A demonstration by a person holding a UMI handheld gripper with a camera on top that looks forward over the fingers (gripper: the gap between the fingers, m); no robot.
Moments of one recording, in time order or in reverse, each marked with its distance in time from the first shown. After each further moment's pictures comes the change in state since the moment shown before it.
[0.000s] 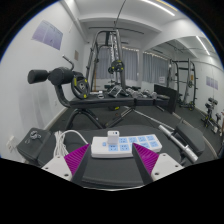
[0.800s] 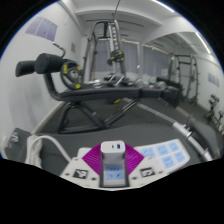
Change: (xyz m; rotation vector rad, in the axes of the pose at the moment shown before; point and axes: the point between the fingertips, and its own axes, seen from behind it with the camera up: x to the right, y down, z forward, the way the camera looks) arm 0.004 0.021 0.177 -0.074 -0.011 0.014
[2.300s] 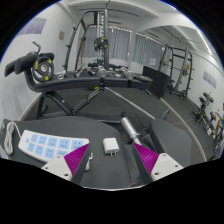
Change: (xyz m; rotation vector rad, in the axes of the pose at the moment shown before) arm 0.273 -0.006 -0.047 -0.166 0.129 -0.052
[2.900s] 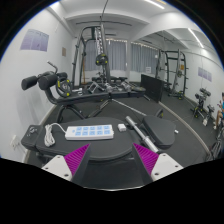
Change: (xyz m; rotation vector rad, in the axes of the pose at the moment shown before) arm -0.052 0.040 -0.318 0.109 -0.047 0.097
